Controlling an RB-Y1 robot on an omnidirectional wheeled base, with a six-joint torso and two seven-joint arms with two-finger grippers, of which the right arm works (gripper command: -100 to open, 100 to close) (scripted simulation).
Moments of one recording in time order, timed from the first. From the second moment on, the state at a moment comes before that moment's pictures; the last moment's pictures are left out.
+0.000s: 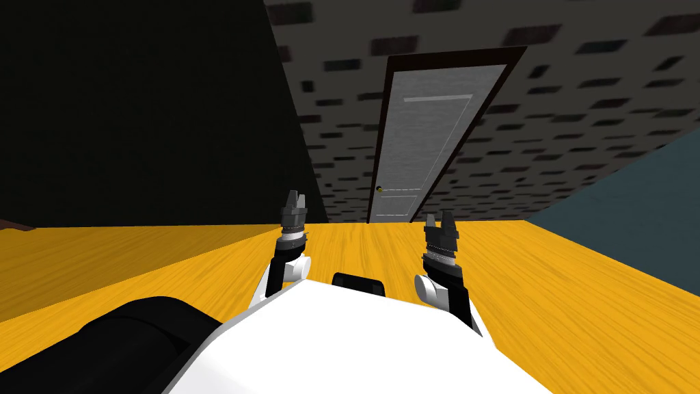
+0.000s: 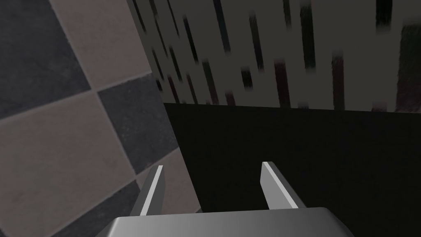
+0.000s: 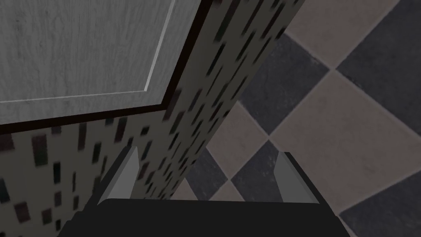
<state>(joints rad) 0.45 -0.02 -0.03 -2.08 -0.06 -0.62 0.16</state>
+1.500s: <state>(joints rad) 0.33 -0.08 -0.09 -1.75 0.05 -0.67 0.42</state>
